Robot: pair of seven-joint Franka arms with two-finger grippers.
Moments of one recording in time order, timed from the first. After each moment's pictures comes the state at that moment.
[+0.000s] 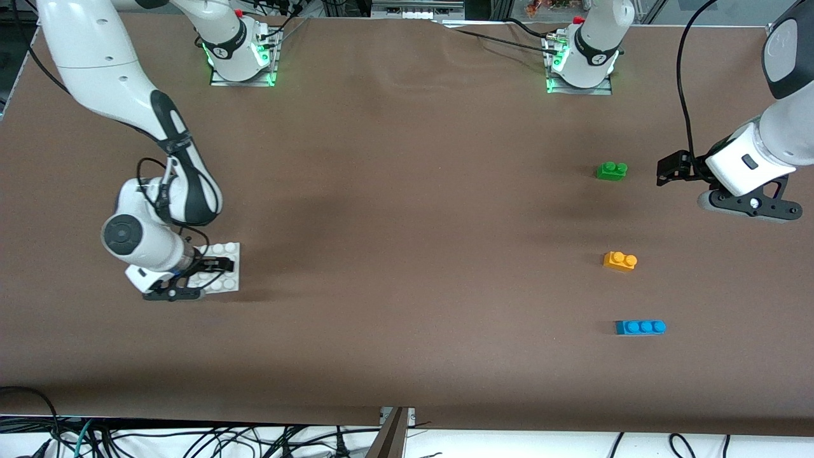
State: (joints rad) left arm 0.05 0.11 -0.09 -1.65 0.03 1.62 0.12; right arm 0.14 0.71 -0.06 -1.75 -0.04 2.45 0.07
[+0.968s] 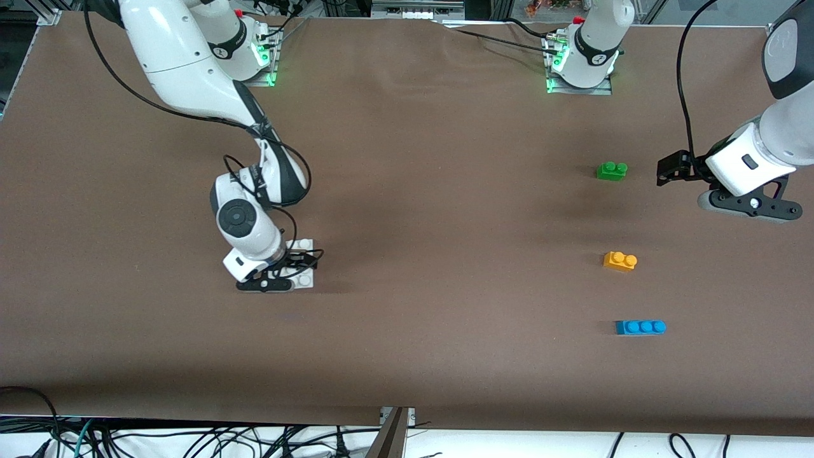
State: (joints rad) left arm 0.05 0.11 -0.09 -1.65 0.03 1.62 0.12; right arm 0.42 0.74 -0.05 -1.71 -0.04 2.52 0.39
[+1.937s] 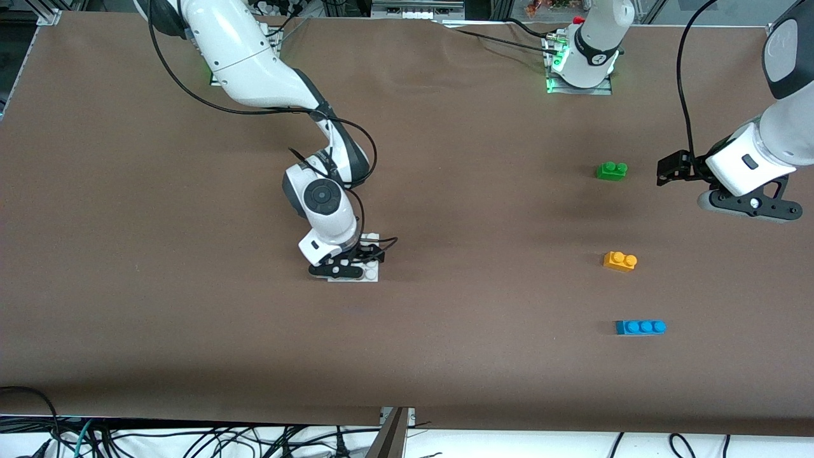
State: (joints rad) left arm 0.05 0.11 -0.09 -1.65 0.03 1.62 0.12; right arm 0.62 0.86 -0.05 -1.53 -0.04 2.52 0.69
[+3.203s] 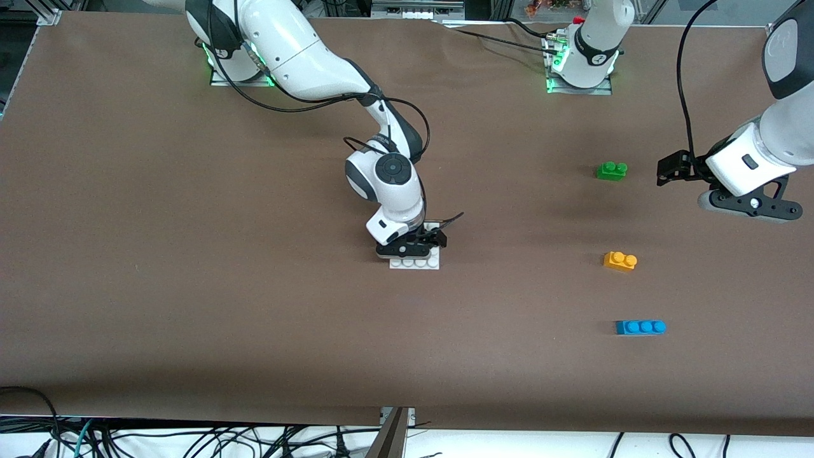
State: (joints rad) left arm 0.05 0.11 -0.09 -1.65 0.03 1.62 0.12; right arm 0.80 1.02 -0.05 -1.26 -0.04 2.52 0.89
